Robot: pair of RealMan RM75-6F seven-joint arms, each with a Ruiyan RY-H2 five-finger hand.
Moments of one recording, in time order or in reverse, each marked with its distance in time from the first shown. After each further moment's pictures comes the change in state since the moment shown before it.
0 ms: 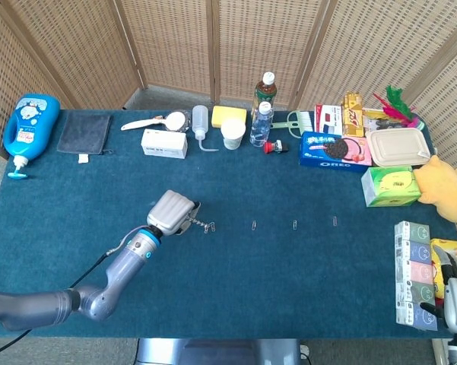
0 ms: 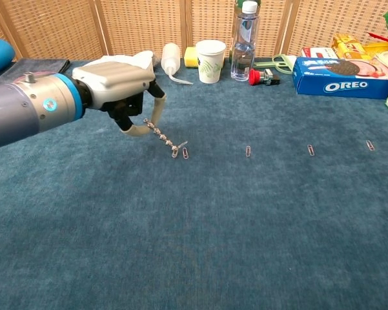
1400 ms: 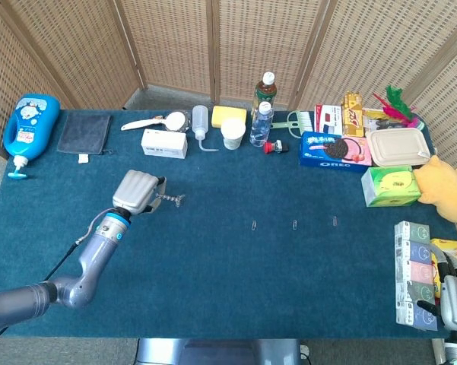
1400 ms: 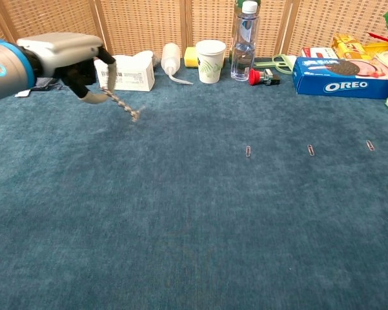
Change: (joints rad) left arm 0.053 0.118 -0.012 0.053 -0.030 0.053 -0.146; right arm 0.010 -0.005 0.008 -0.015 0.005 -0.023 -0.027
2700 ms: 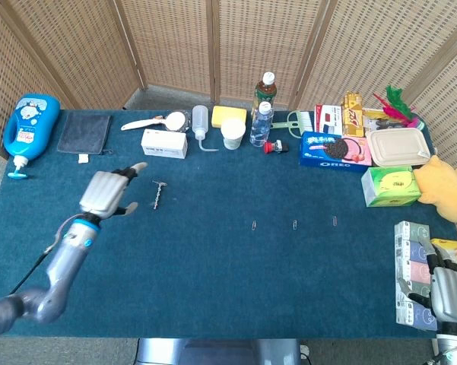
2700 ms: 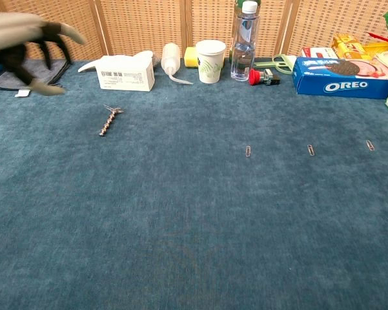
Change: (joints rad) left arm 0.168 0.185 0.048 -0.172 0.129 0.147 -0.127; right arm 0.048 0.008 0.013 -0.031 -0.023 -0.031 -0.024
